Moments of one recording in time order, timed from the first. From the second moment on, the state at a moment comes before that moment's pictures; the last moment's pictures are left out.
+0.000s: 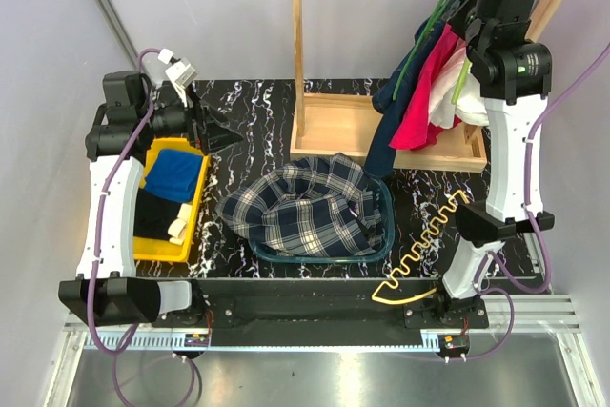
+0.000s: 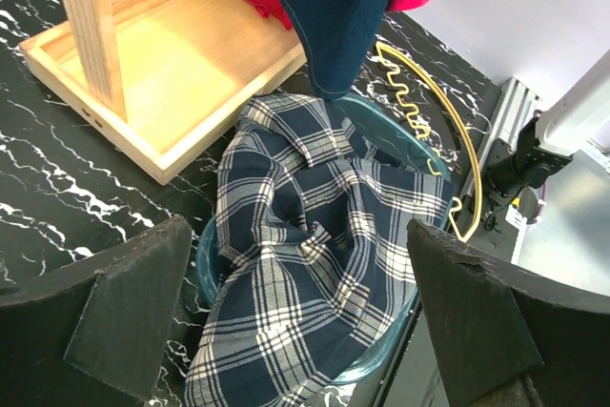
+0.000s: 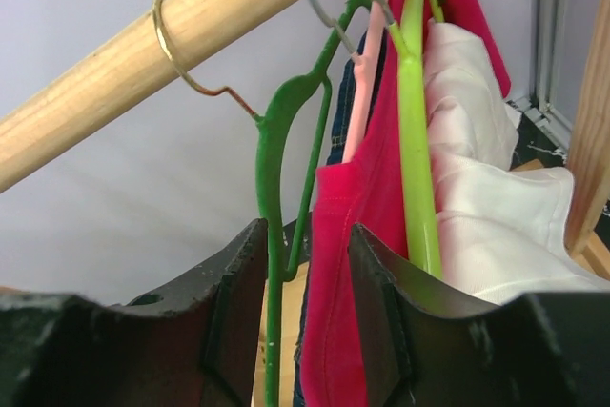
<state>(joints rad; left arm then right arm) 0.07 1.27 1.51 -0.79 1.12 0.17 0.21 1.84 2.68 -0.99 0.46 0.53</state>
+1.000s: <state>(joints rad) 0.09 1.26 1.48 -0.79 1.14 0.16 0.27 1.95 2.67 -0.94 0.59 0.53</state>
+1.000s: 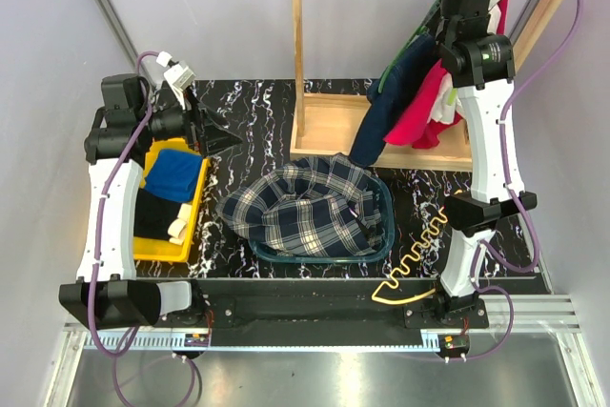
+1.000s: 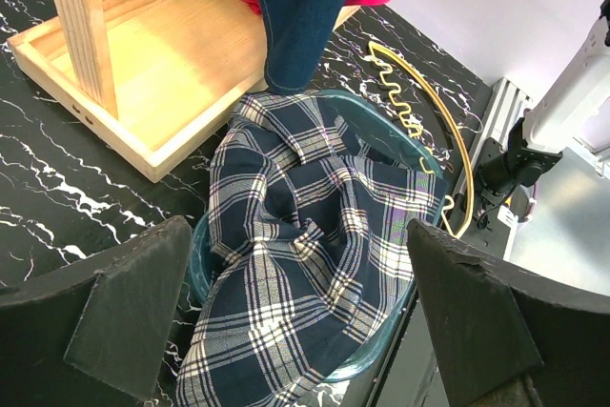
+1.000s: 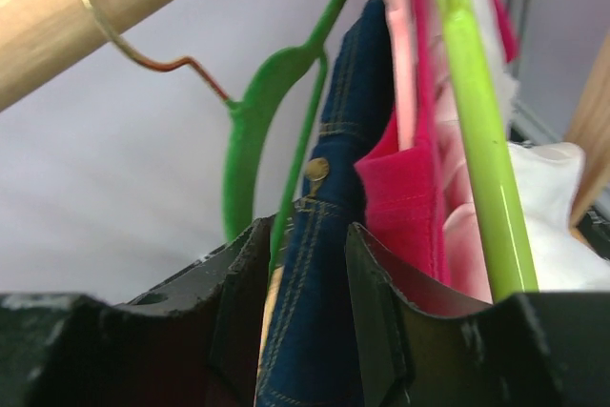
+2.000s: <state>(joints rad) 0.09 1.26 1.44 -0.80 1.16 0.19 0.27 1.76 2.46 -0.84 0.51 0.58</state>
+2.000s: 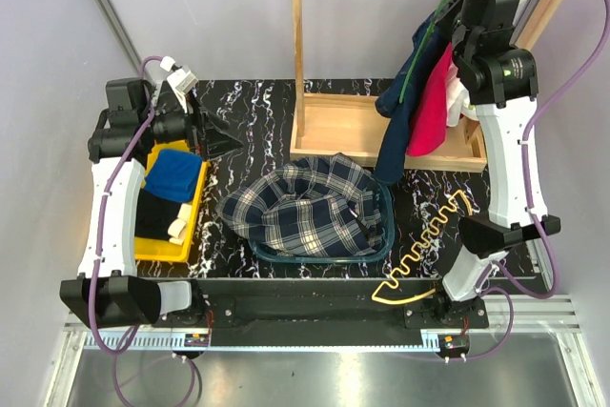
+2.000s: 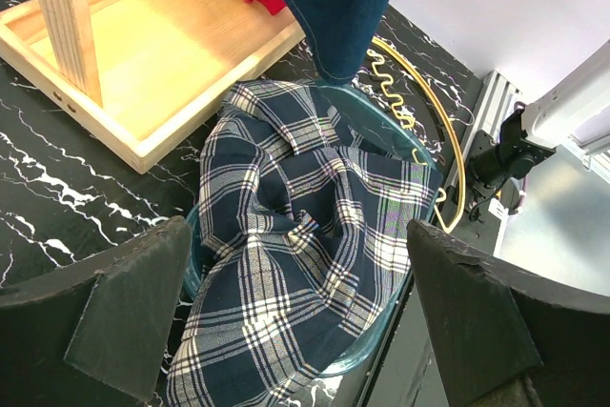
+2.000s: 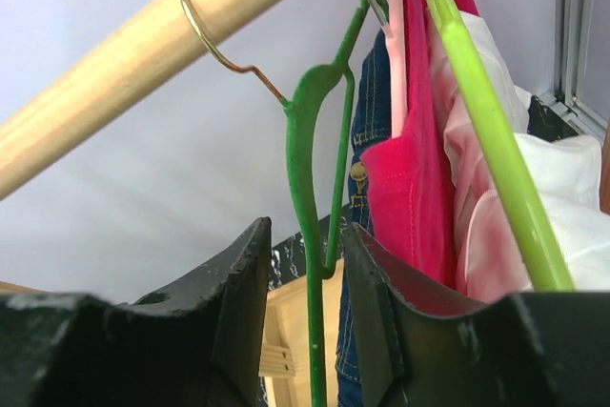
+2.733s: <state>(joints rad) 0.10 1.26 1.42 -0.81 1.16 0.20 0.32 1.96 2.66 -0.87 0.41 0.61</state>
